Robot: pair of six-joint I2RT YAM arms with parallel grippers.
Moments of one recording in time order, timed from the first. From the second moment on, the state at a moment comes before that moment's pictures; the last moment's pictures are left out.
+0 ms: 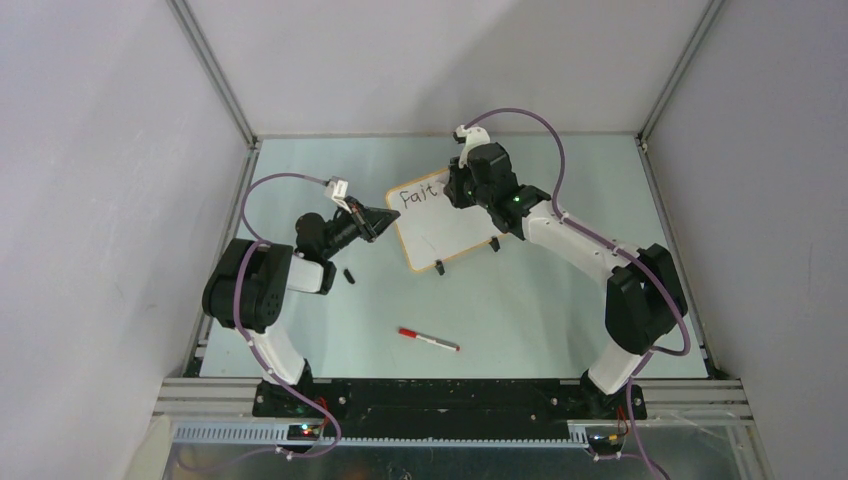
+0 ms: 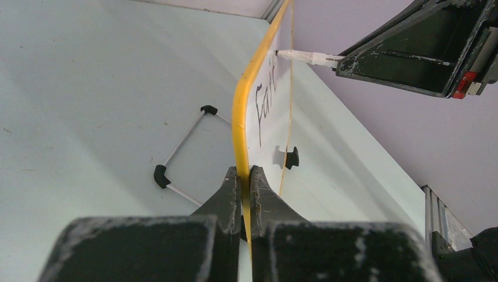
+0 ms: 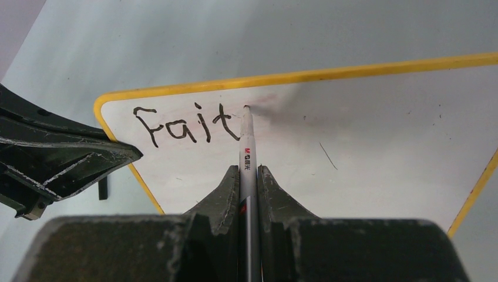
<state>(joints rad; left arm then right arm) -0.17 1.75 0.55 1.27 0.67 -0.62 0.63 1.69 1.37 -0.13 0.07 0.26</state>
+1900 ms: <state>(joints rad) -0.17 1.75 0.55 1.27 0.67 -0.62 0.64 1.72 1.42 -0.23 0.08 0.25</state>
